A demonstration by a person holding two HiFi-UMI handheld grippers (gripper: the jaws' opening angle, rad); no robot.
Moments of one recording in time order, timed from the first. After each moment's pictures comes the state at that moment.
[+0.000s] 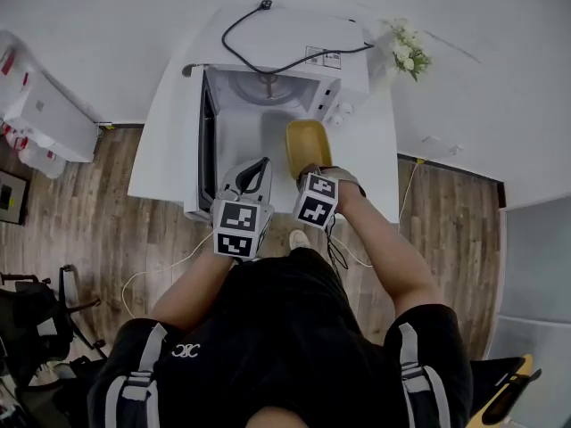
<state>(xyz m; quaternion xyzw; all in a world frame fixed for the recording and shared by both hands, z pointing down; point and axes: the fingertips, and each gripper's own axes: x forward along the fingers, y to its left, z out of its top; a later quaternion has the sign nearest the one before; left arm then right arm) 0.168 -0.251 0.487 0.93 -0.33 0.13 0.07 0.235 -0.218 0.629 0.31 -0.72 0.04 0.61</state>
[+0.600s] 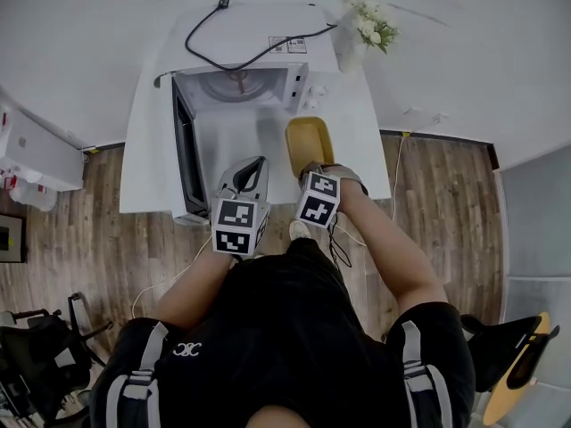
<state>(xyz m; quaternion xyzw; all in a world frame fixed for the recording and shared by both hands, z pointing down) 0.198 -0.223 0.498 0.95 -0.27 0.15 0.07 0.266 -0.172 0.626 0.37 -0.70 0.08 0.61</state>
